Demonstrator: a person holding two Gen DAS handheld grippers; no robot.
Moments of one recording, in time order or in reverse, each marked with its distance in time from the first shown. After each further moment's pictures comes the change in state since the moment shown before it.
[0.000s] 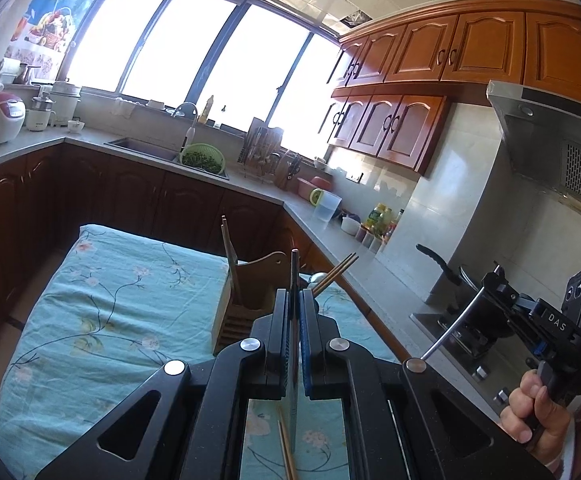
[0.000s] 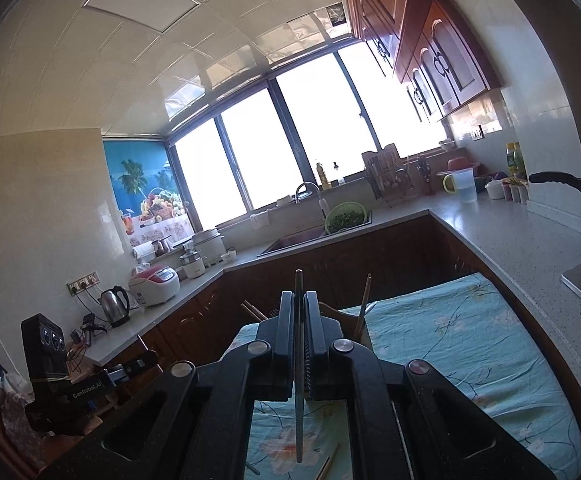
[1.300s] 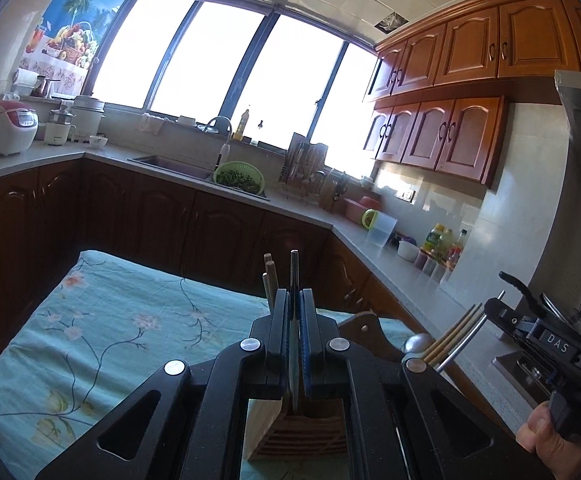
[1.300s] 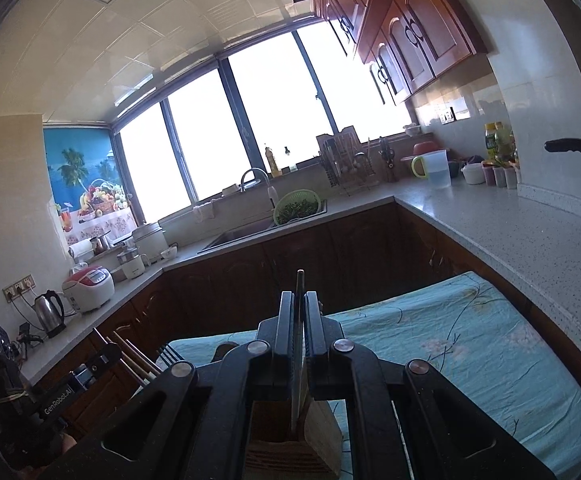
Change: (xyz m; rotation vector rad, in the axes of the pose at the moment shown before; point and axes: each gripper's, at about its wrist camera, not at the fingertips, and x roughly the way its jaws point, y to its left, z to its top) left arm 0.210 0.031 0.002 0.017 -0.089 0.150; right arm 0.182 -0.060 -0.021 0.026 0.044 -0.171
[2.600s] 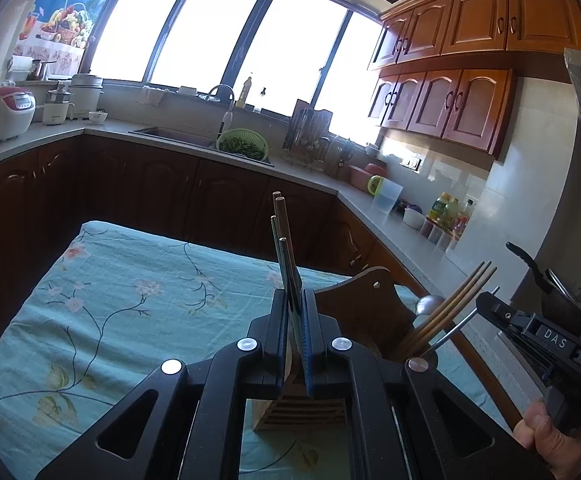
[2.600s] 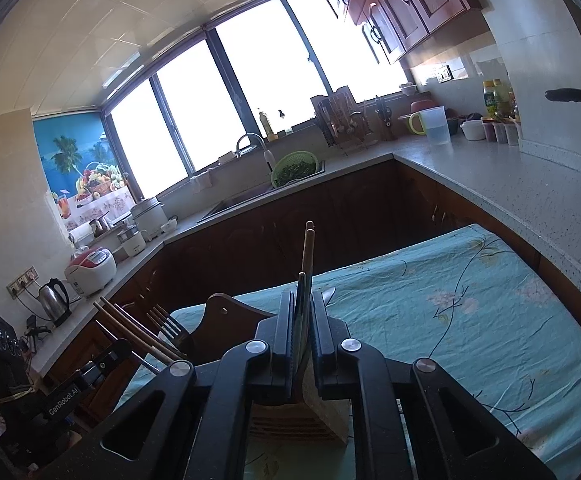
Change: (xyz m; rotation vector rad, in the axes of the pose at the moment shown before) left arm 0.003 0.004 0.023 -0.002 0.111 0.030; right arm 0.014 -0.005 -0.019 0.043 0.113 0.011
